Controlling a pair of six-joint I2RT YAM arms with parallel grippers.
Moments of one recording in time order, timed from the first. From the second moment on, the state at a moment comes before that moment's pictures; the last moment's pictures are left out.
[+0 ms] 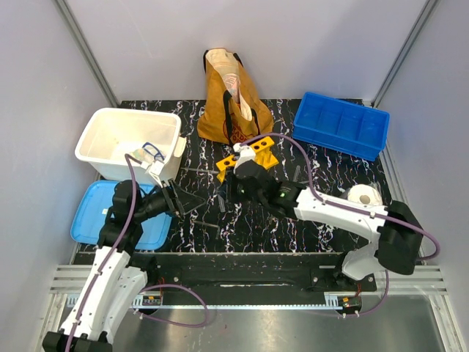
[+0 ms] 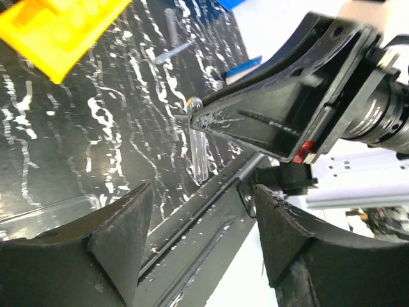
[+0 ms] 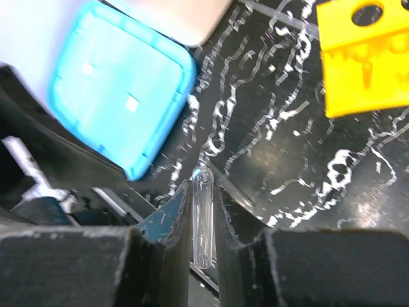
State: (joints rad) left arm -0.17 0.55 0.52 -0.32 0.73 -0.68; right arm 1.04 1.48 1.11 -0.18 0.17 0.67
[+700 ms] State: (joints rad) left arm -0.38 0.75 0.46 -0.03 0.77 -0.79; right arm 1.04 1.40 0.99 0.09 0.09 0.85
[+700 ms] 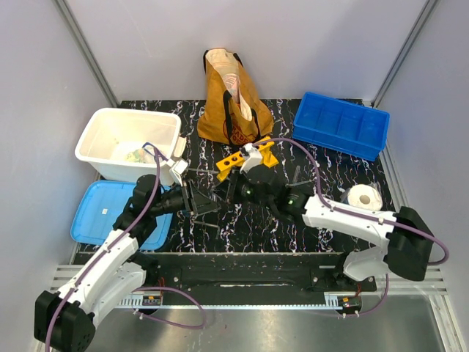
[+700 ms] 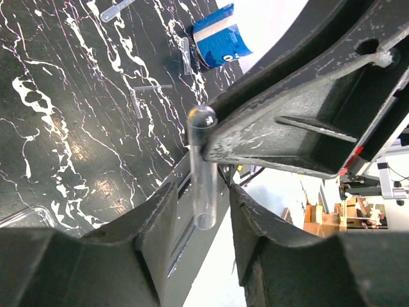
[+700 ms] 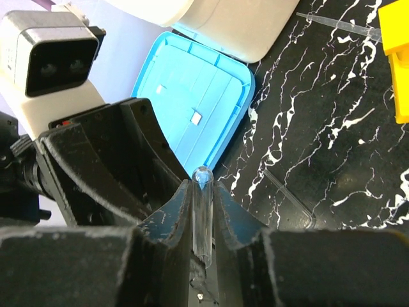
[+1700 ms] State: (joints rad) left arm -0.40 0.87 0.61 -0.05 0.92 -0.68; right arm 0.89 1.13 0.89 0.02 -0.08 0.81
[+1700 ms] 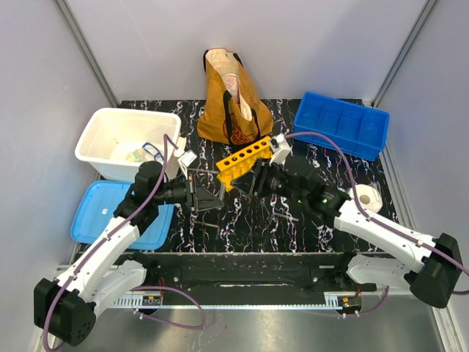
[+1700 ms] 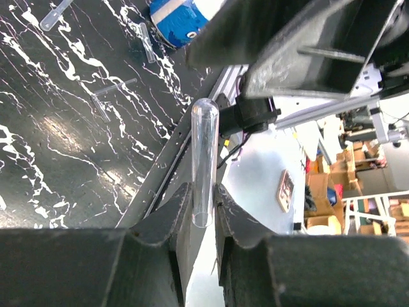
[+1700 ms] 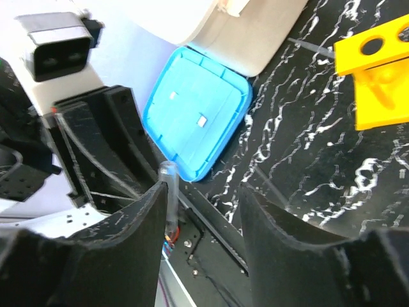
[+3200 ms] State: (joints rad) left arm -0.48 0.91 0.76 -0.41 0.86 -0.32; right arm 0.79 1.39 1.19 -0.26 -0.53 0.59
